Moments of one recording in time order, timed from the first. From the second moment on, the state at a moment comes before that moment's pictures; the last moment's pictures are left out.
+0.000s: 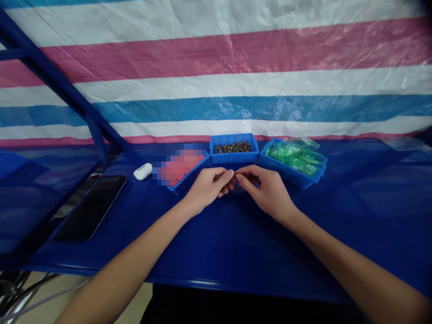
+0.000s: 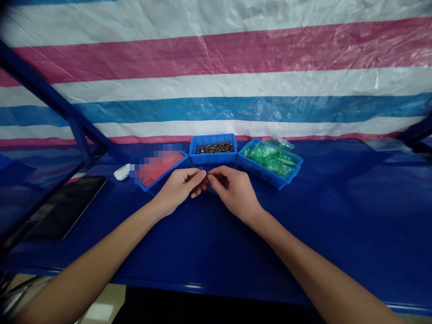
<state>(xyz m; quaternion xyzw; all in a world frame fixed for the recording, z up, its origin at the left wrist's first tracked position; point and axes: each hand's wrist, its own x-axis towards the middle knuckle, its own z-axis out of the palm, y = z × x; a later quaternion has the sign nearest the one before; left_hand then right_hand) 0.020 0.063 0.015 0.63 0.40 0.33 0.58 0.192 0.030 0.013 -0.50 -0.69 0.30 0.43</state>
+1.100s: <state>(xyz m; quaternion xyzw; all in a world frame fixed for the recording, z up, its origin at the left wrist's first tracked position) 0.017 0.063 -0.008 0.72 0.41 0.41 0.38 0.191 0.033 0.006 -0.52 -0.73 0.29 0.32</state>
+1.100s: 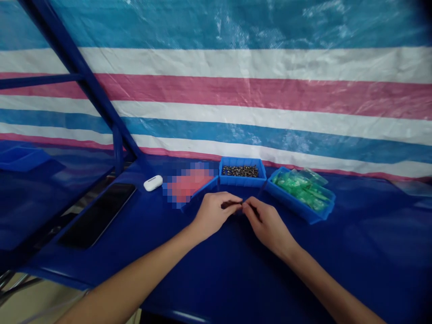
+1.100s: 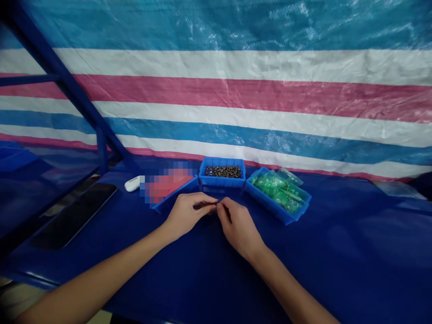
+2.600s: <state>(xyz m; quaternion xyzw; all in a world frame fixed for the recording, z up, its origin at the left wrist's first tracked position) 0.013 0.069 0.008 0.65 0.40 0.30 0.58 0.204 0.041 0.004 -0.43 -0.85 0.10 0.29</state>
